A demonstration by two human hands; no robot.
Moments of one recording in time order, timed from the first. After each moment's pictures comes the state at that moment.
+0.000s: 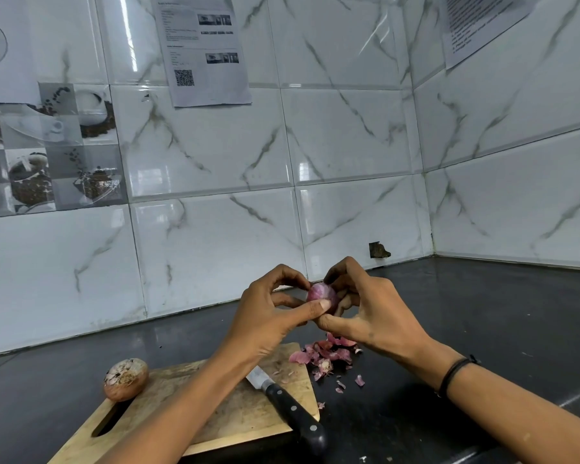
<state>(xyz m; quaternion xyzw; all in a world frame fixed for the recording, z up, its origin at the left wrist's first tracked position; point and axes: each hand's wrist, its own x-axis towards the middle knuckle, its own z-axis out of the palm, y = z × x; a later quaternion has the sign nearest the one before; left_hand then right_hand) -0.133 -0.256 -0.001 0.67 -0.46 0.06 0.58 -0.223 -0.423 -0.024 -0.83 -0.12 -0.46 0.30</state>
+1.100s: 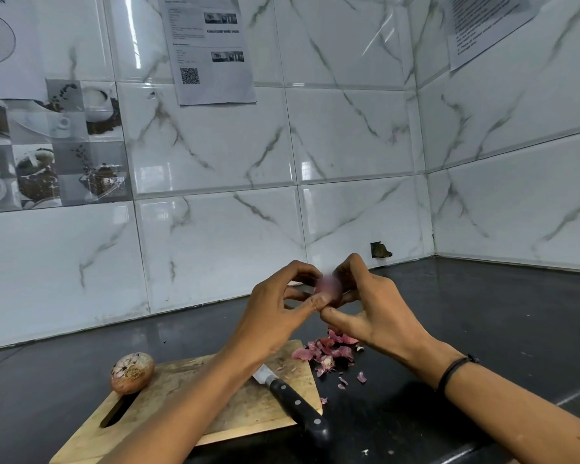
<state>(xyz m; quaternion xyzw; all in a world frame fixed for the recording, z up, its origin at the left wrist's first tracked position) -0.133 -0.255 -0.002 0.70 -0.52 0.11 0.49 -0.220 -0.423 -0.024 -0.84 -0.11 -0.47 0.24</state>
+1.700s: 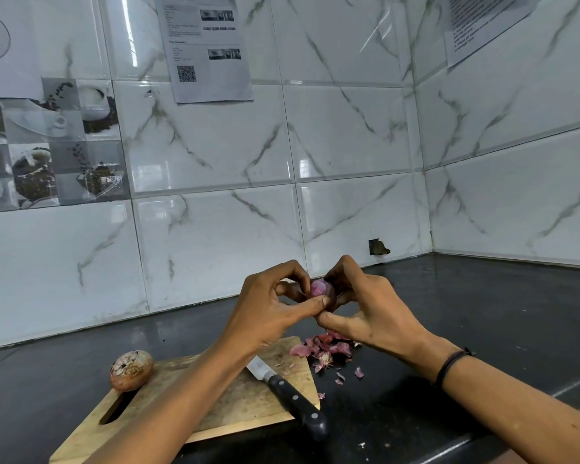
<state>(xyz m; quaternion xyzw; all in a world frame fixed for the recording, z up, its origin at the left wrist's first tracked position) -0.136 -0.251 0.003 0.69 -0.52 0.16 0.48 -0.225 -0.421 -0.023 -0.85 -0.15 -0.44 0.24</state>
